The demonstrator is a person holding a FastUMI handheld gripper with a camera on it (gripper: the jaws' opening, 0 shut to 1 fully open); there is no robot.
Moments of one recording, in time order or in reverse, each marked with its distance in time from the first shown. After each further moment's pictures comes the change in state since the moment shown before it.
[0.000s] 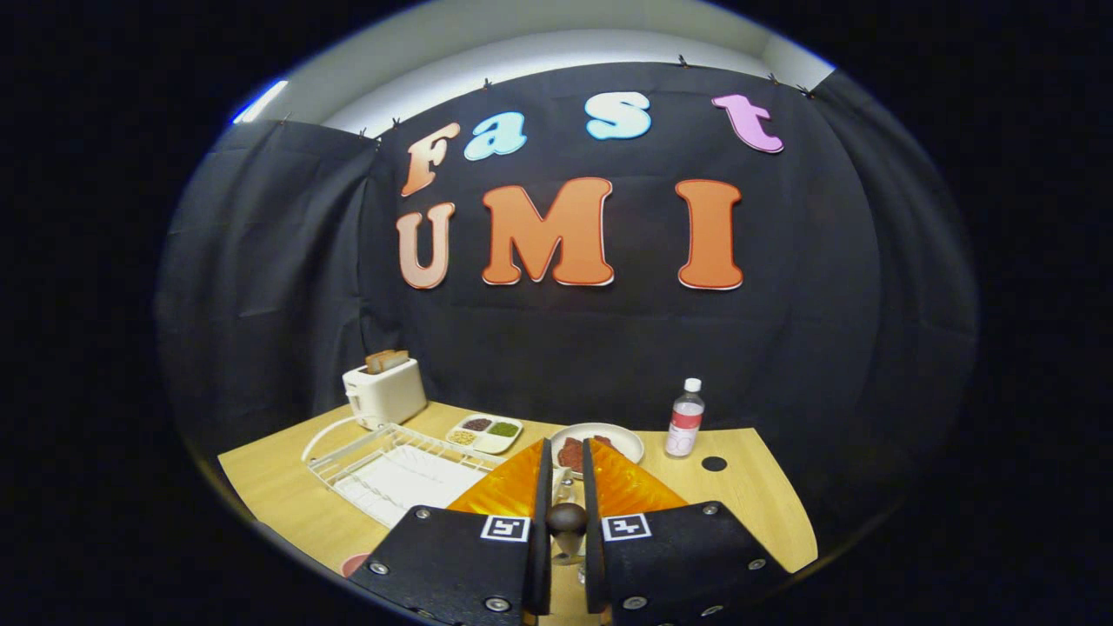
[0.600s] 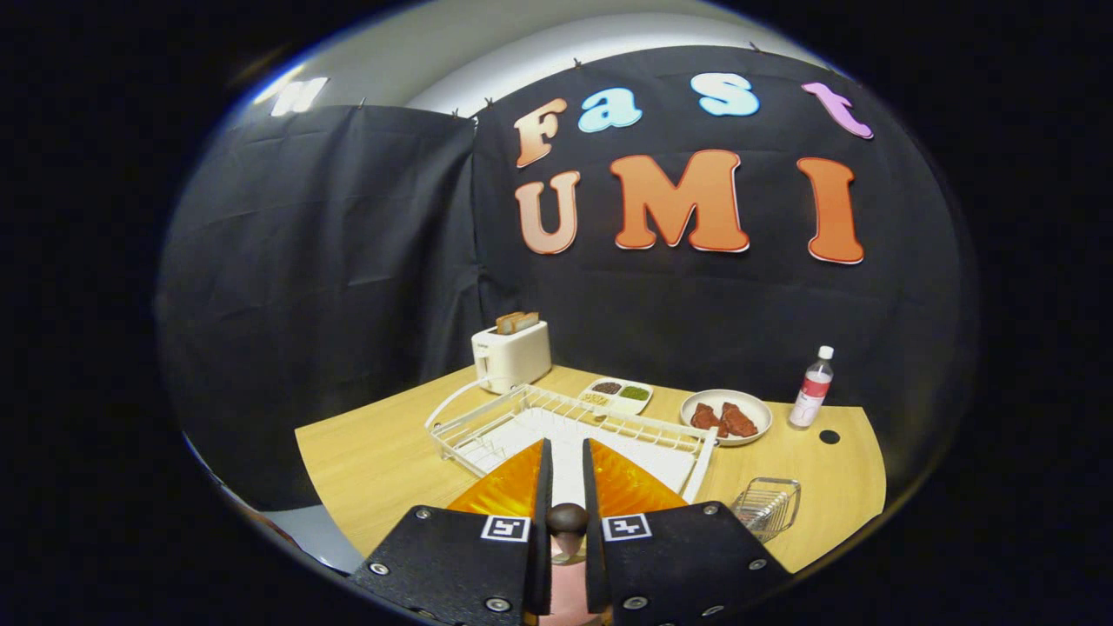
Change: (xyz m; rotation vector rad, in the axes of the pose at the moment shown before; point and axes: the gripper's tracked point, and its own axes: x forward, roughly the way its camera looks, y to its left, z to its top) arm -0.033 0.138 -0.072 -0.065 0.123 0.329
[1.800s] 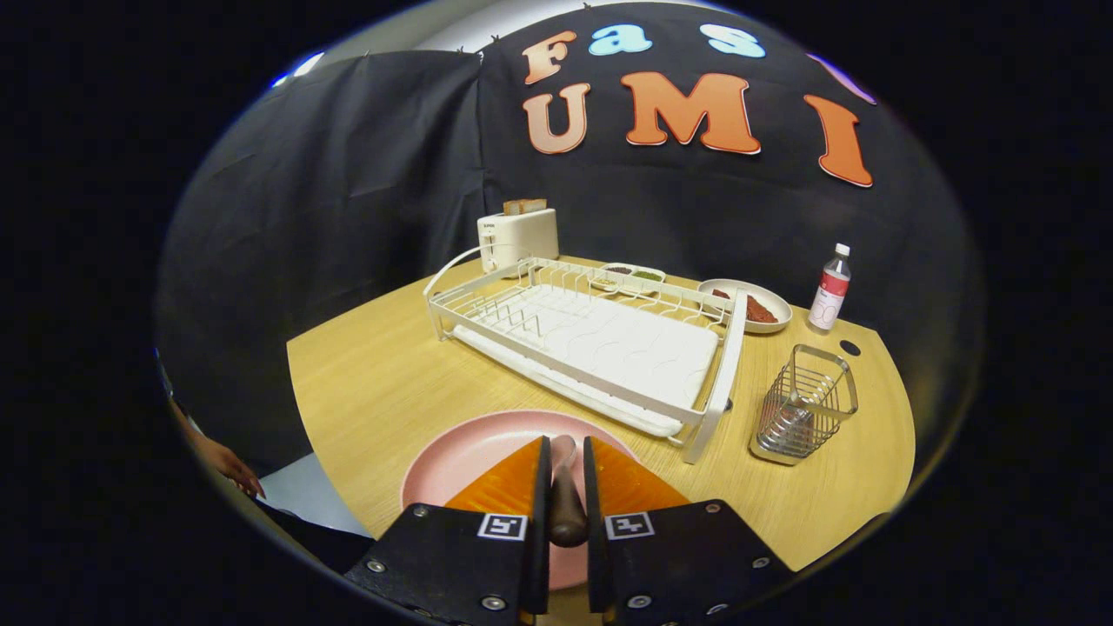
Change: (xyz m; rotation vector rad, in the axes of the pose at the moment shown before) arm -0.013 0.005 -0.151 -0.009 0.279 -0.012
